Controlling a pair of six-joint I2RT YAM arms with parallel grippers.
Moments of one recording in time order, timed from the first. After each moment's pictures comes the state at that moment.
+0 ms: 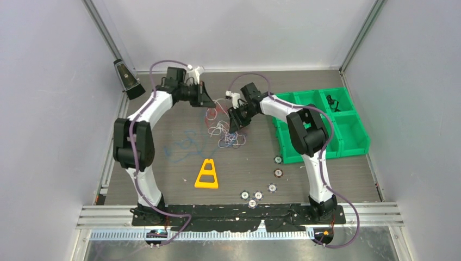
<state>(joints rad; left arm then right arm) -0.19 1.93 1.49 -0.40 0.80 -0.21 0.51 2.23 1.67 -0.52 -0.61 -0.08</state>
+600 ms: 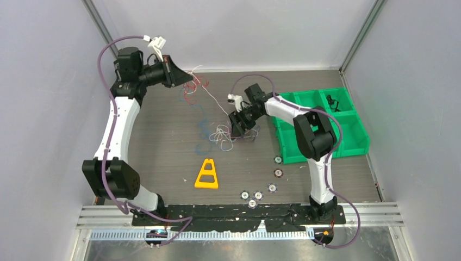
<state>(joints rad) -0.01 1.54 1.58 -0.39 0.90 -0.29 0.50 2.14 1.57 -0.56 -0.63 -0.17</state>
